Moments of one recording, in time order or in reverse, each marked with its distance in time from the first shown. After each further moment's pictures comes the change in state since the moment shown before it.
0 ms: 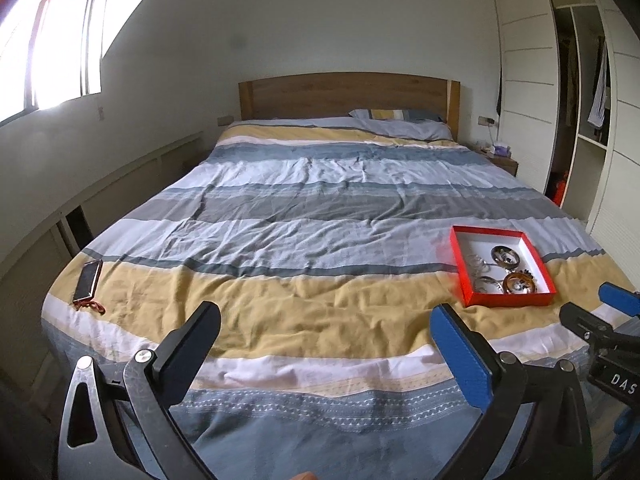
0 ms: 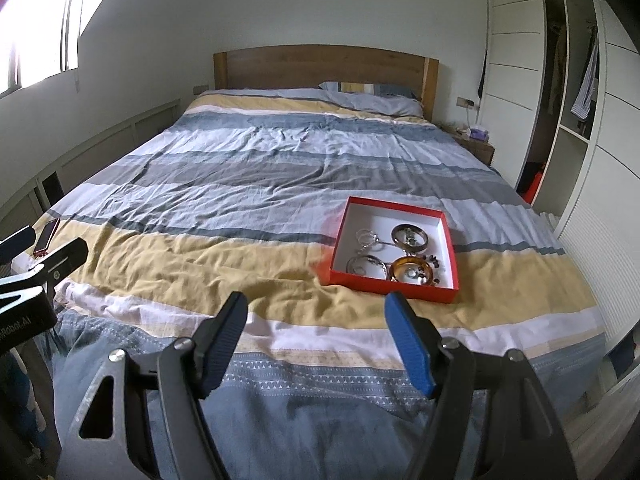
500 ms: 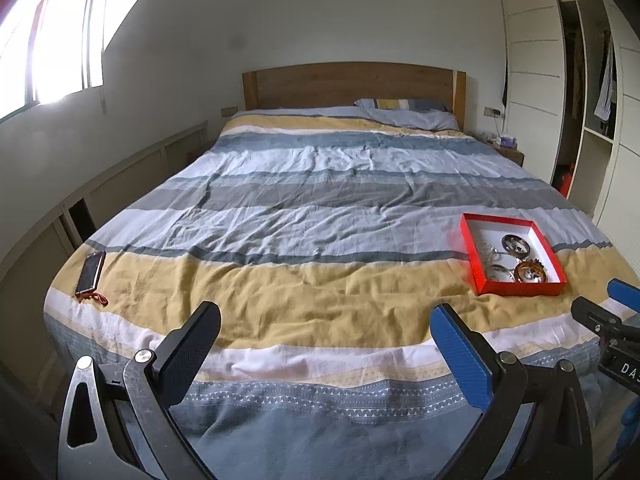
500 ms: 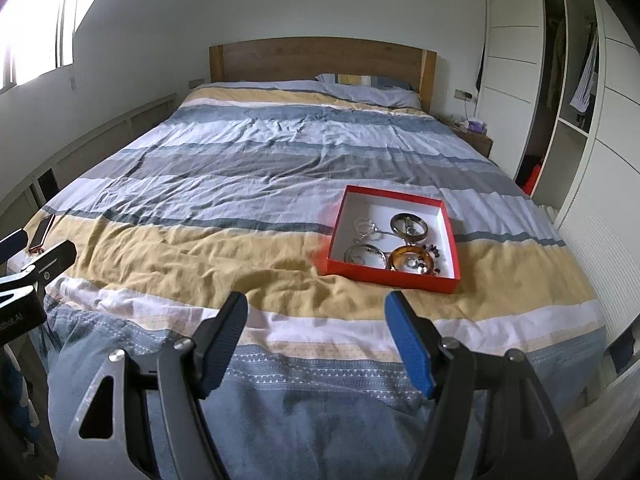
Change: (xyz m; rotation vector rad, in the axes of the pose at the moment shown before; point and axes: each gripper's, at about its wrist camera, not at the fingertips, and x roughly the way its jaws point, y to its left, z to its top) left arm 0.014 0.009 -0.009 0.001 0.039 0.013; right arm 0.010 -0.003 -0.007 0.006 0.029 -0.012
